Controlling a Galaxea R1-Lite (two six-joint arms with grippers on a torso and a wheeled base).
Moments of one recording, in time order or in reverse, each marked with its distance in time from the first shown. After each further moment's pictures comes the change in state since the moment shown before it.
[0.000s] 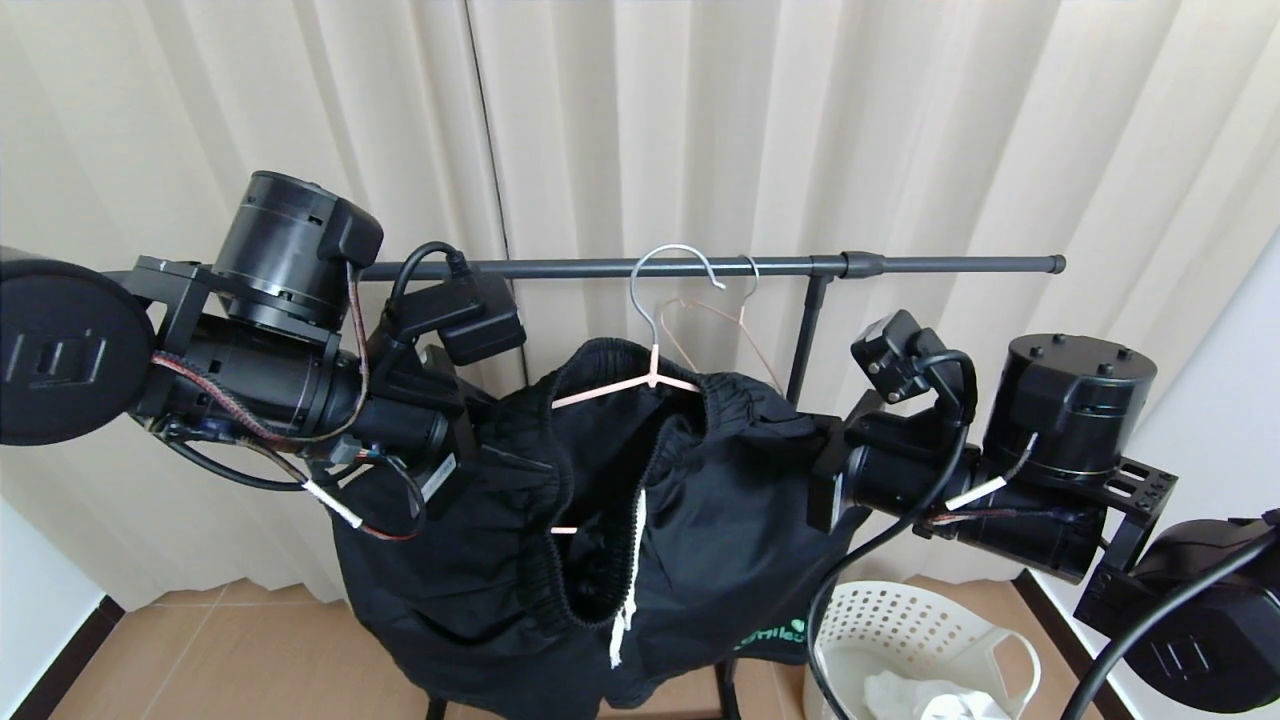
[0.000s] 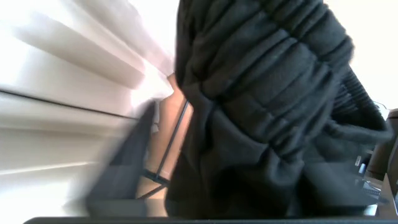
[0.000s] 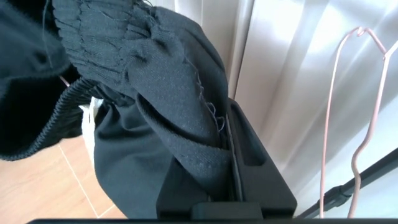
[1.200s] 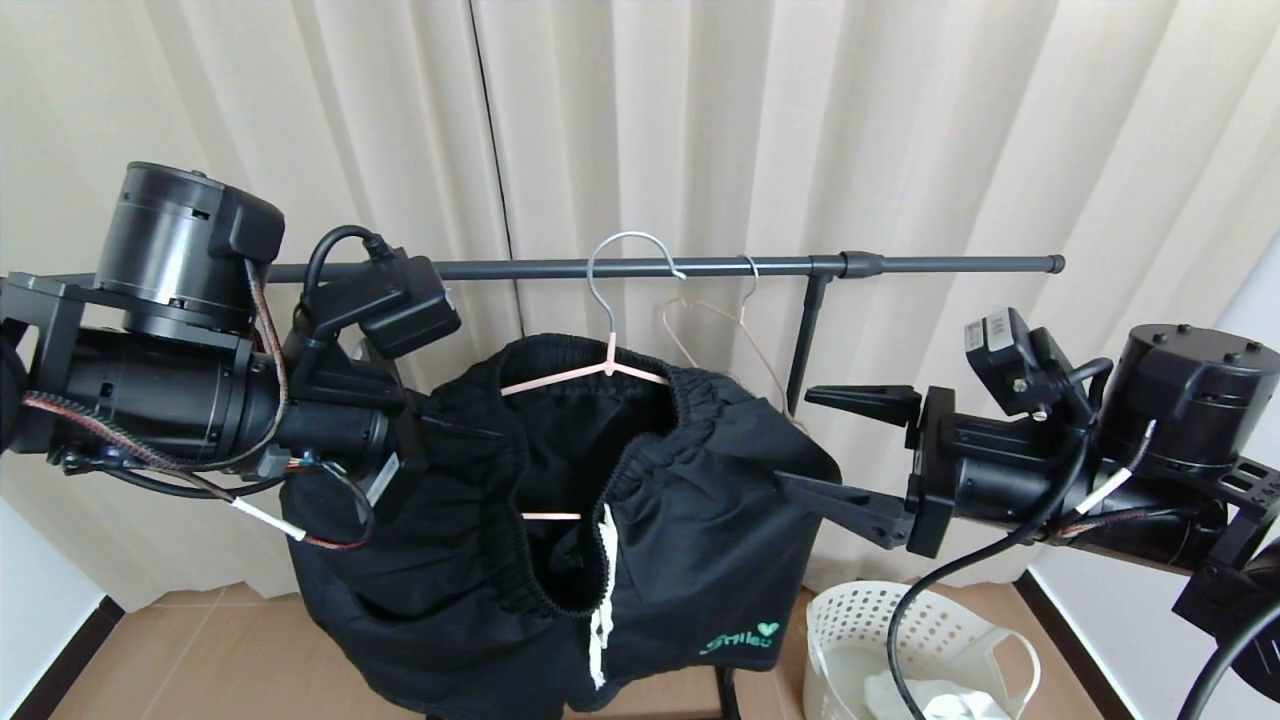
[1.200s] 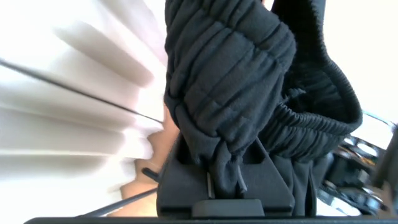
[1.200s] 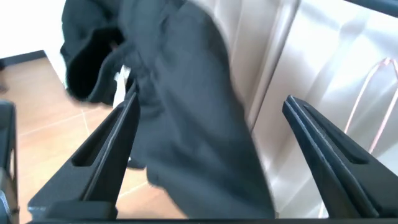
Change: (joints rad) left arm 0.058 -0.123 0.133 -0.117 0.007 -0.049; right arm -0.160 -0.109 0.090 0.011 0.369 -0.084
